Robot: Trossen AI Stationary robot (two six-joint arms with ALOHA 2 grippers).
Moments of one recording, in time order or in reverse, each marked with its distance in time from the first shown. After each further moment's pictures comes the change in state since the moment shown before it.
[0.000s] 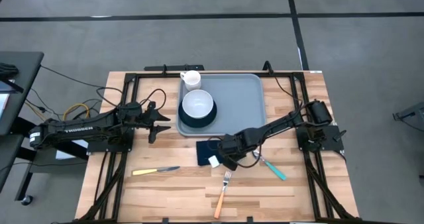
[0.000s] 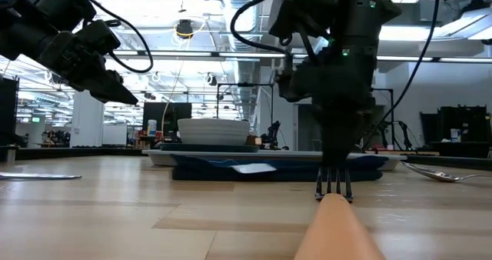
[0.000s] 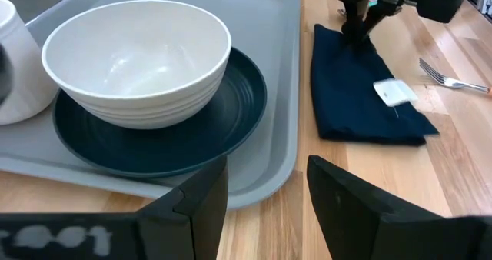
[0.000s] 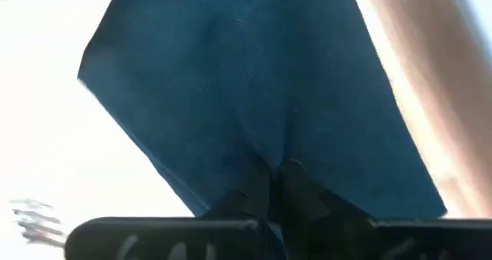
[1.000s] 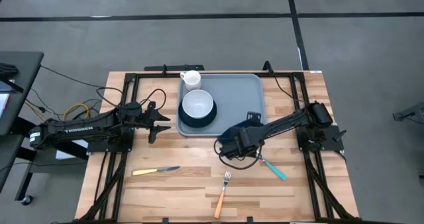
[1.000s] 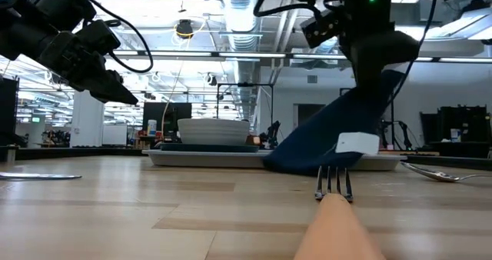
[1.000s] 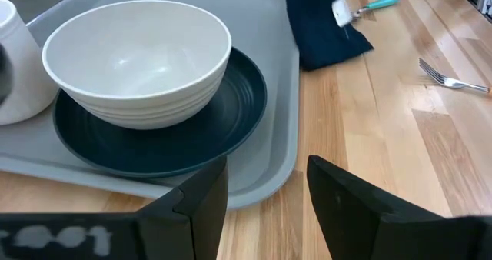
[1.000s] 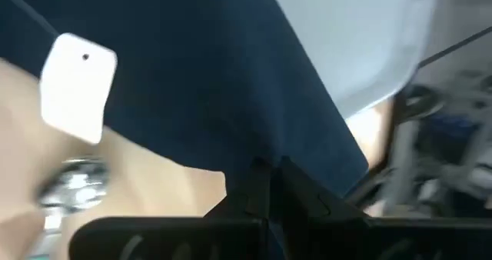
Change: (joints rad) left arm 0.000 0.000 0.000 0.000 0.000 0.000; right arm 0.044 0.000 0.346 -0.864 0.440 -0.211
